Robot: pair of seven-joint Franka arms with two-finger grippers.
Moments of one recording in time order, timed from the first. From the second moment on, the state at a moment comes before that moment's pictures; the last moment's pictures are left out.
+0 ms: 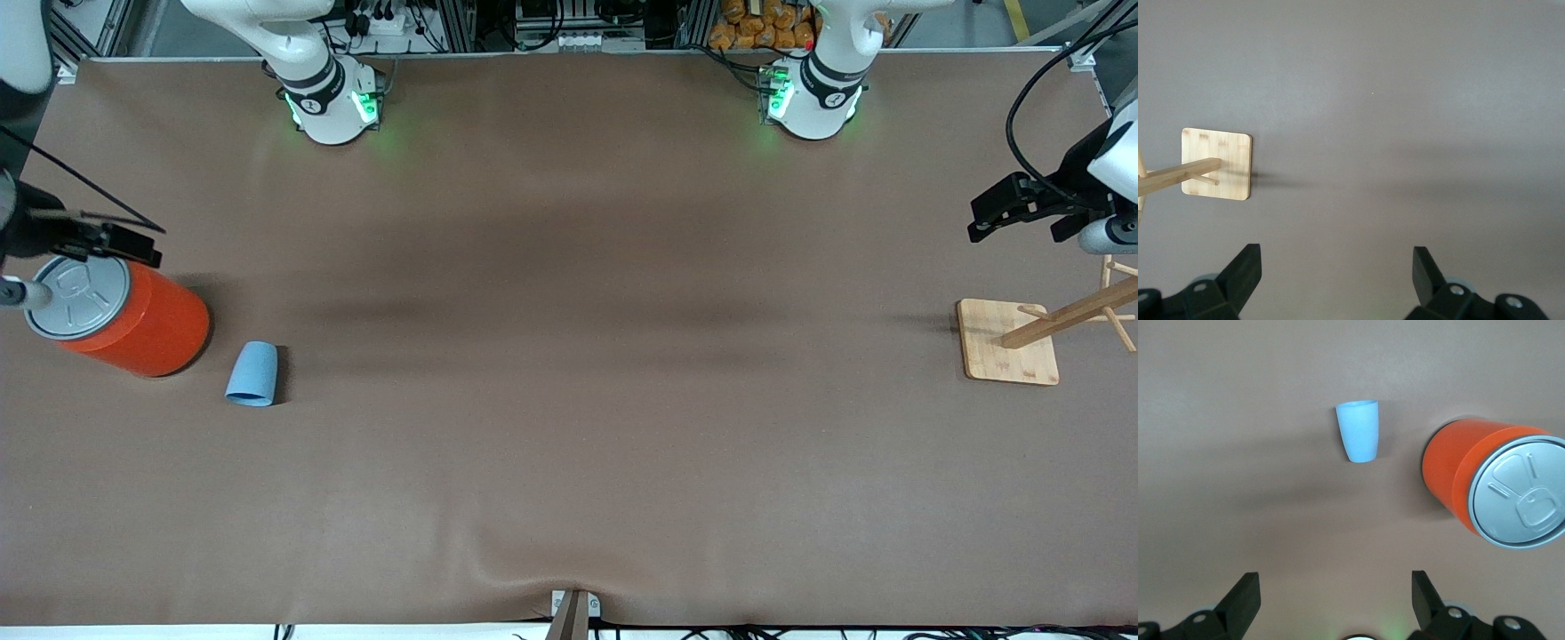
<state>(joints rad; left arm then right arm) -0.04 0.00 -0.02 -1.54 0.00 1.55 -0.06 0.02 0.13 -0.08 -1.54 0.00 1.49 0.04</state>
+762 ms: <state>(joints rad) -0.04 0.01 -0.02 -1.54 0.00 1.55 -0.06 0.02 0.42 -0.08 -1.63 0.00 1.80 -0.21</state>
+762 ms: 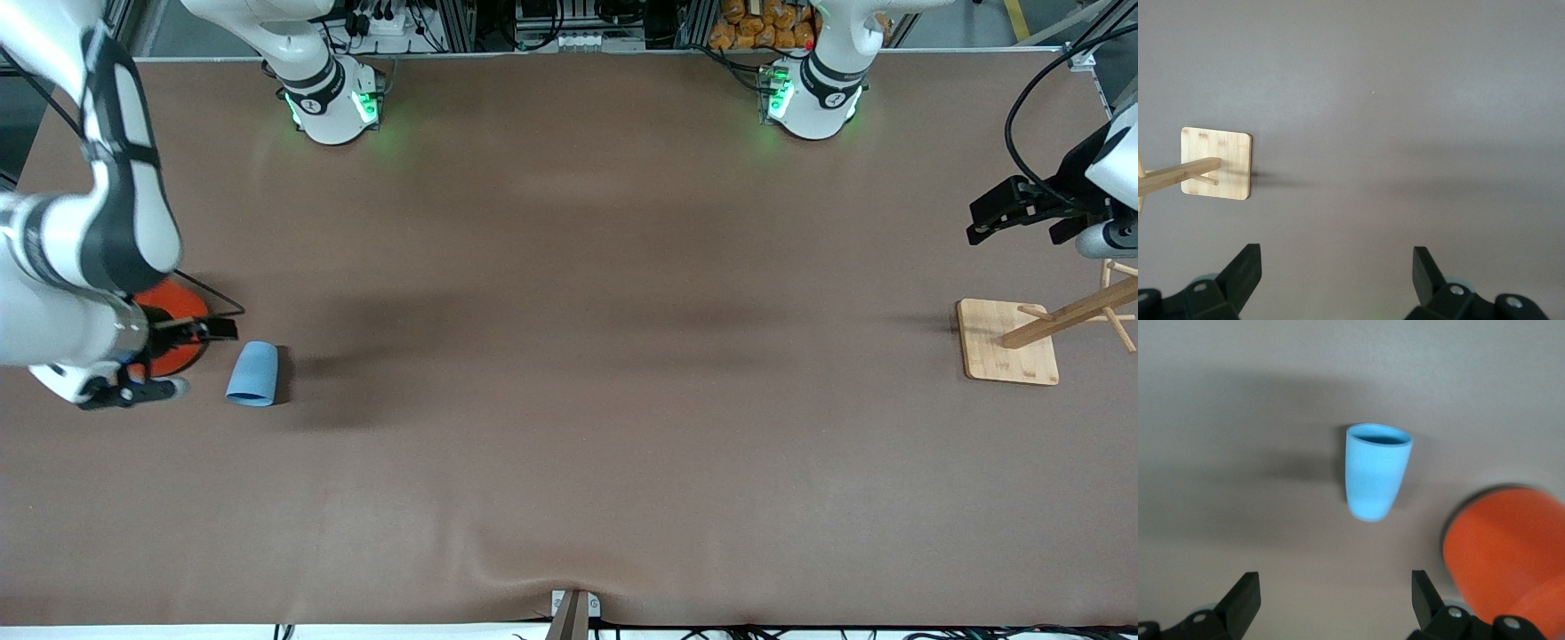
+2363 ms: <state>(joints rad) -0.04 0.02 -0.02 -1.53 0.00 1.55 -0.06 -0.01 0.66 0.04 -1.70 0.00 2.19 -0.83</state>
